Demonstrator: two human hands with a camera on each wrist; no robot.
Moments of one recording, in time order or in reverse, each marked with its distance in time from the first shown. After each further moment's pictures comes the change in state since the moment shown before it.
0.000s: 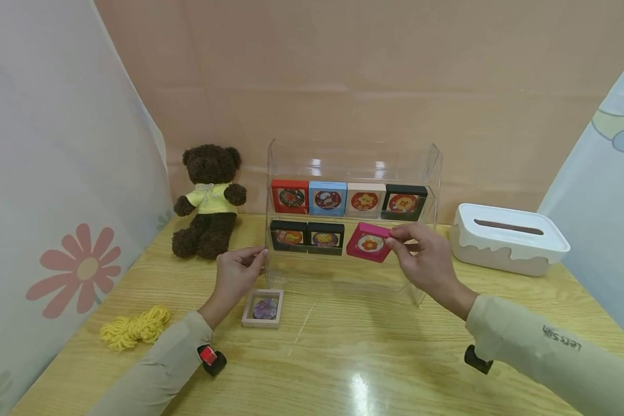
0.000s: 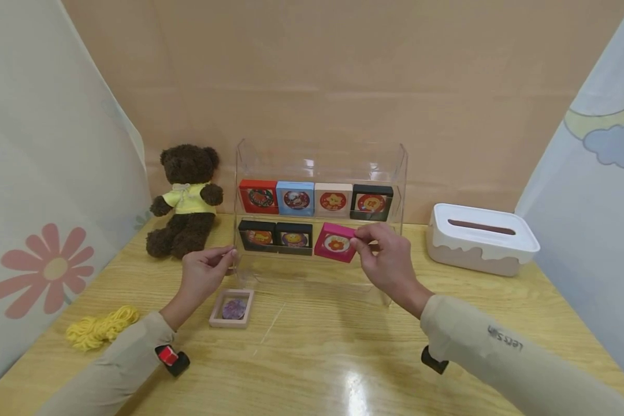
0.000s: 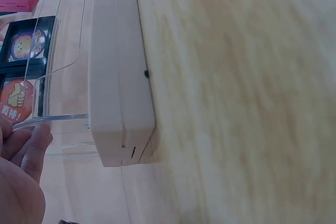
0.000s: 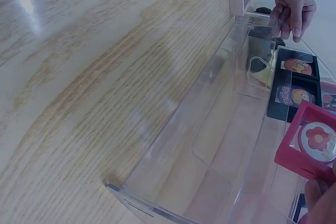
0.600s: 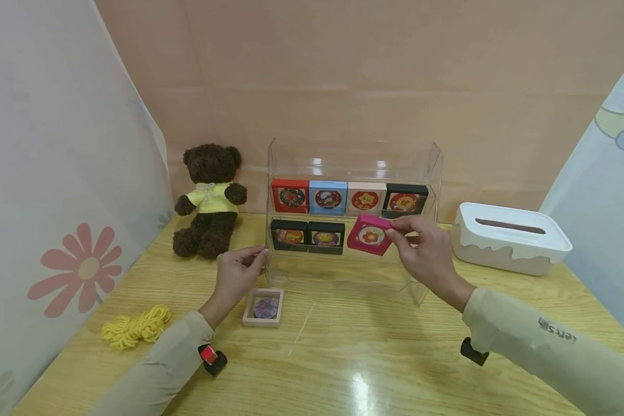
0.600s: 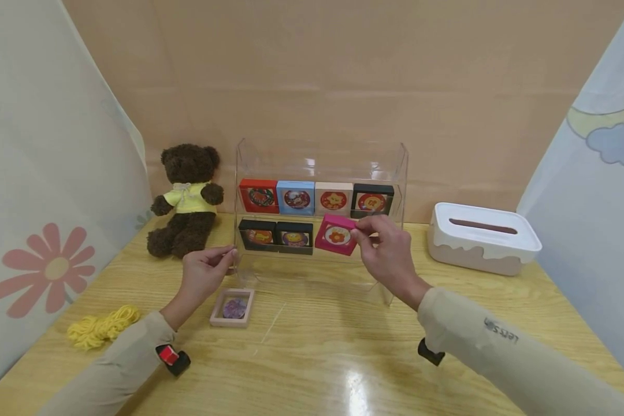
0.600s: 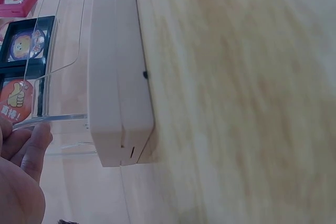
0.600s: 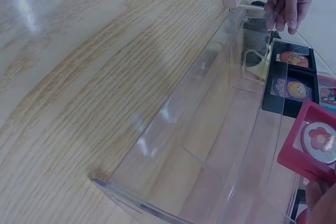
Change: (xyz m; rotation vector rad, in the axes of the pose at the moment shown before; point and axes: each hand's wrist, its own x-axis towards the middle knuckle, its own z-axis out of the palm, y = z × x) left_hand -0.001 0.000 0.000 0.024 0.004 0.002; right_hand 0.010 0.001 0.002 -0.033 0.037 0.024
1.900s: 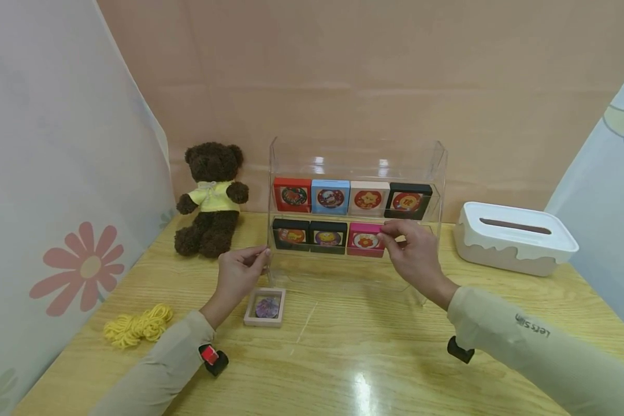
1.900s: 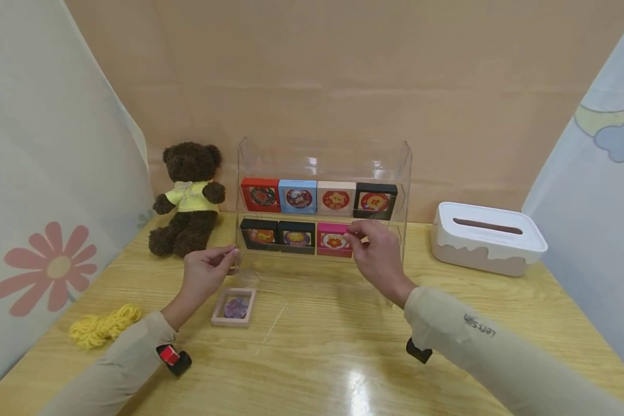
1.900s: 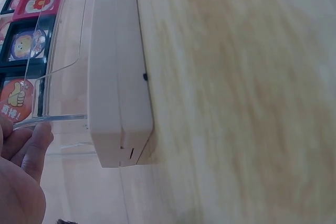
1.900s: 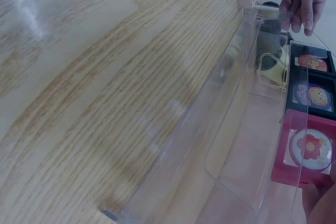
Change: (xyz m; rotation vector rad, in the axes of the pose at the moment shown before) left_hand 0.000 -0.002 0.000 -0.006 -0.010 -0.010; right_hand -0.004 0.006 0.023 -0.002 -0.073 0.056
